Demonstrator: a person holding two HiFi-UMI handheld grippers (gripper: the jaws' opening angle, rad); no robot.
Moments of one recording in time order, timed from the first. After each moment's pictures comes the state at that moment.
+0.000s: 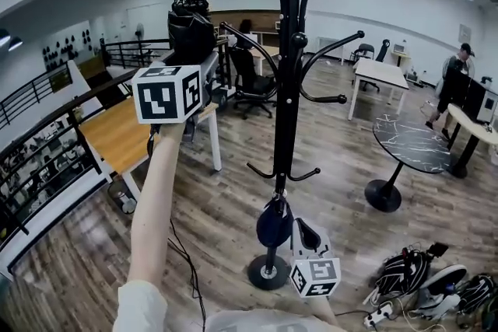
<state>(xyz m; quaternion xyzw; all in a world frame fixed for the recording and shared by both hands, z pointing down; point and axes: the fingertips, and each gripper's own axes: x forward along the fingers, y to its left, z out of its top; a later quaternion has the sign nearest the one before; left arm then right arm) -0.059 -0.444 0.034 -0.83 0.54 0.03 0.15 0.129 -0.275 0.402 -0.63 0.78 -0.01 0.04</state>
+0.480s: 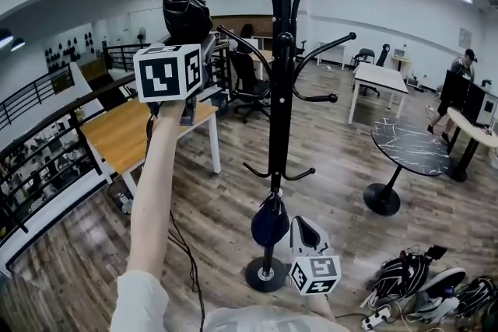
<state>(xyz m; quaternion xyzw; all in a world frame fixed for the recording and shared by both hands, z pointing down) -0.055 -0.428 -0.006 -0.81 0.56 0.05 0.17 0.144 -0.264 0.399 -0.62 0.78 -0.01 0.06</state>
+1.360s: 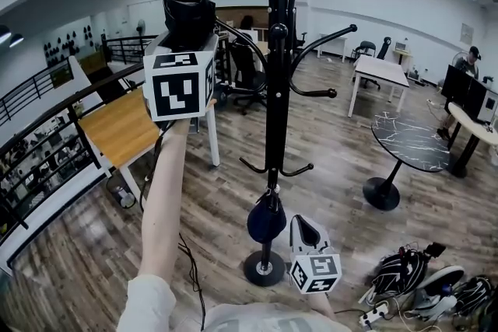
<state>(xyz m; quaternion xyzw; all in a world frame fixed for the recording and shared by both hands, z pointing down) -0.038 -0.410 0.005 -0.76 0.62 0.03 0.22 0.155 -0.270 0.410 -0.62 0.79 -0.02 0.05</state>
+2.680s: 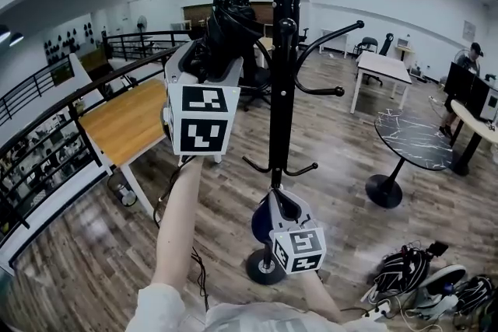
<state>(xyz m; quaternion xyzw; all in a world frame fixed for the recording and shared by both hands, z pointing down) -0.001 -0.410 0.052 -0.77 0.57 -0.02 0.27 0.091 -0.328 0.354 -0.57 0.82 0.03 0.03</state>
